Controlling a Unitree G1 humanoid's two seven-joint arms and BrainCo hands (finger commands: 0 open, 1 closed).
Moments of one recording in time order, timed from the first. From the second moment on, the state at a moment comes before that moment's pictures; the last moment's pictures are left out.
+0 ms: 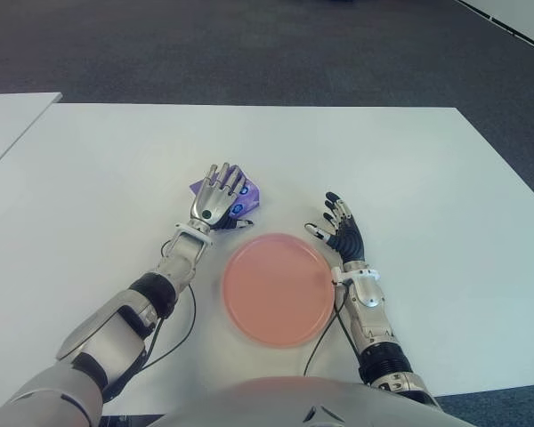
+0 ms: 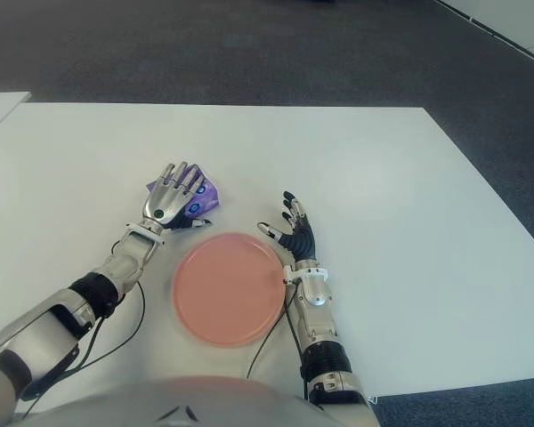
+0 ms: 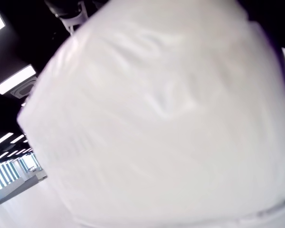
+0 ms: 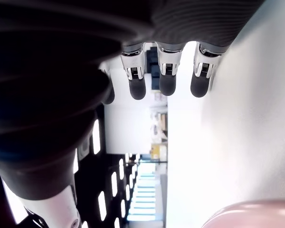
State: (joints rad) left arm -0.47 0.35 -0.72 0.83 1.29 0.31 0.63; right arm -0.05 0.01 -0.01 0.51 -0.01 -0.46 0.04
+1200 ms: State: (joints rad) left arm -0.54 0.26 -0.76 1.03 1.13 0.35 0.72; right arm -0.05 0.01 -0.02 0.50 0.00 -0.47 0.06
